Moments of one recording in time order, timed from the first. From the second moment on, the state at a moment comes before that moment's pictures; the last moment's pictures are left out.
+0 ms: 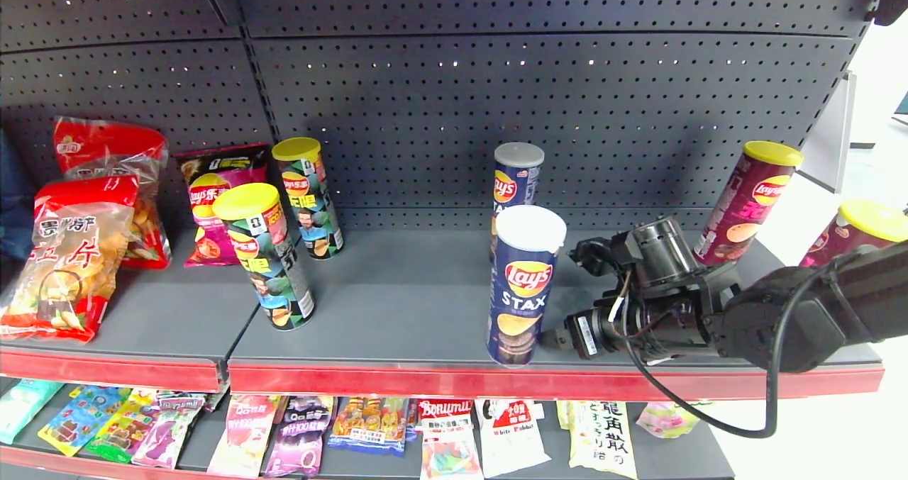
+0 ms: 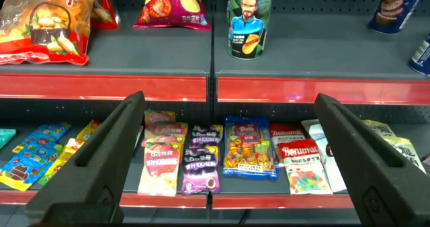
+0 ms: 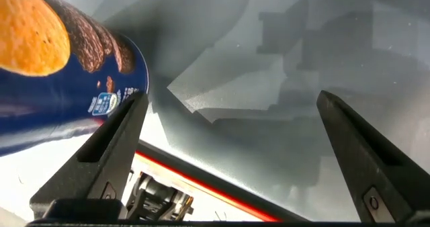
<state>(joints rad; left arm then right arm) 0.01 0.00 0.00 0.00 -0.03 -0.02 0.50 1.89 -0.89 -0.18 -0.04 0.09</state>
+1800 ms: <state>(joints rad) 0.01 0.00 0.00 0.00 -0.03 -0.02 0.34 1.03 -0.41 -0.18 -0.01 -0.15</state>
